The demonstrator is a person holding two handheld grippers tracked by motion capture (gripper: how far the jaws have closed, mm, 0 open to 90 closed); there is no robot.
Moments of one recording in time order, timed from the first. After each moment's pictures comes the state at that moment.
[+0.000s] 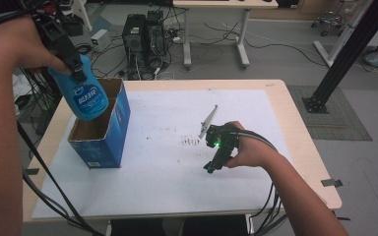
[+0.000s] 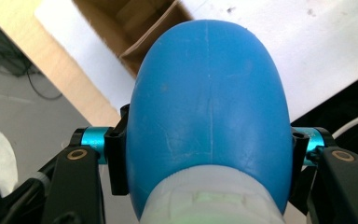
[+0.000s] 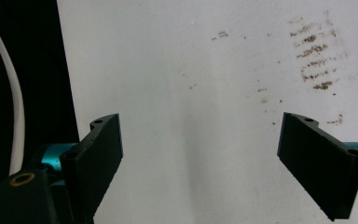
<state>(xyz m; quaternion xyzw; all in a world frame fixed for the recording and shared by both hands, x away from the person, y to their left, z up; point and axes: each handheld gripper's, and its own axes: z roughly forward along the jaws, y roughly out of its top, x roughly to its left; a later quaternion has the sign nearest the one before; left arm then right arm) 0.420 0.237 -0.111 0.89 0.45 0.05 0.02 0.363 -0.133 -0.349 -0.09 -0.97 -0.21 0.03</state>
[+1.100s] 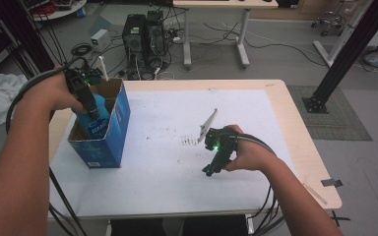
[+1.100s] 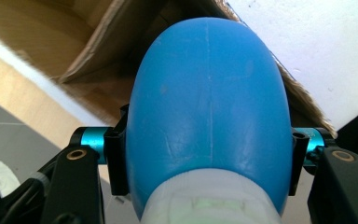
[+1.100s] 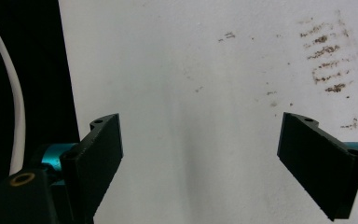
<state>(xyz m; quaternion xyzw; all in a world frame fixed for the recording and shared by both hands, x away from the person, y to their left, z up) 0.438 0.244 -0.245 0.93 0.38 0.02 0.00 0.358 -0.132 -0.358 -0.09 -0.97 -0.22 0.03</state>
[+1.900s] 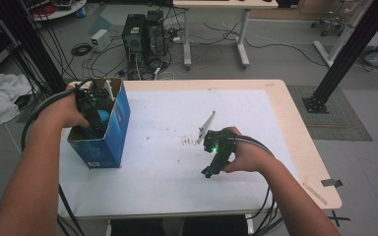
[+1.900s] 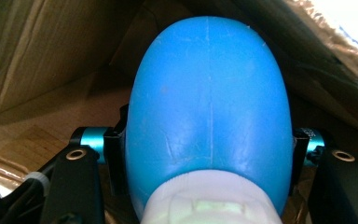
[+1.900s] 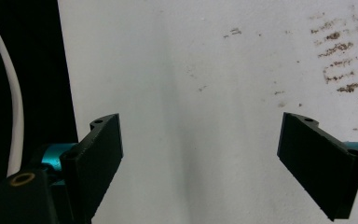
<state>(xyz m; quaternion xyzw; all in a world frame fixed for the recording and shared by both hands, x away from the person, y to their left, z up) 0.437 0.246 -0.300 0.94 0.34 0.02 0.00 0.358 -0.129 -0.365 -0.09 -0.97 -0.21 0.03</state>
